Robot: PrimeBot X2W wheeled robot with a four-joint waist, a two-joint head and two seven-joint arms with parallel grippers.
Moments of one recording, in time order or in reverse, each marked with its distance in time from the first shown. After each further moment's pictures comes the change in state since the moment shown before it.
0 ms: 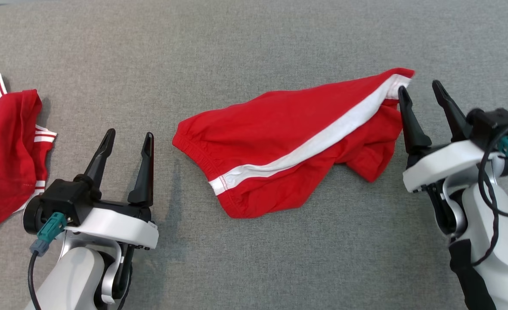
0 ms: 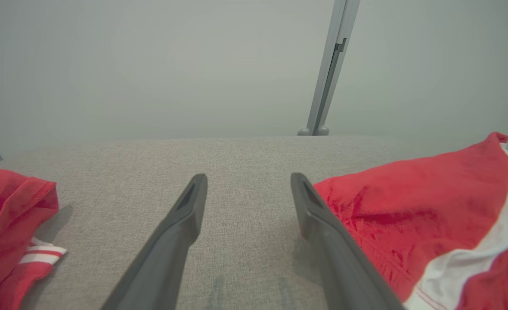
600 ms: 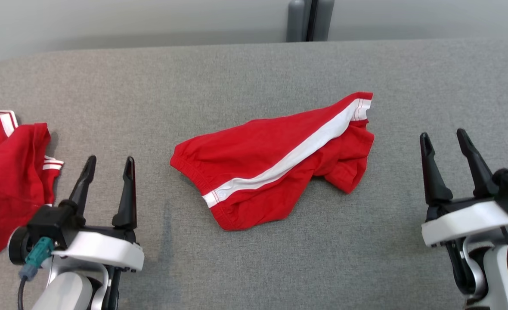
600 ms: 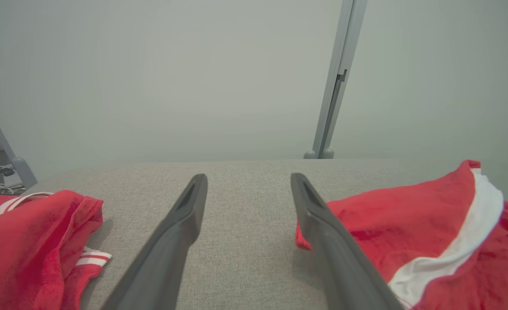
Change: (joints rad) left arm 0.090 0.028 0.040 -0.006 -0.011 0.036 -0.015; right arm 0.306 0.030 -0.123 -0.308 -0.040 0.000 0.022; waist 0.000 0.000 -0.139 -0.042
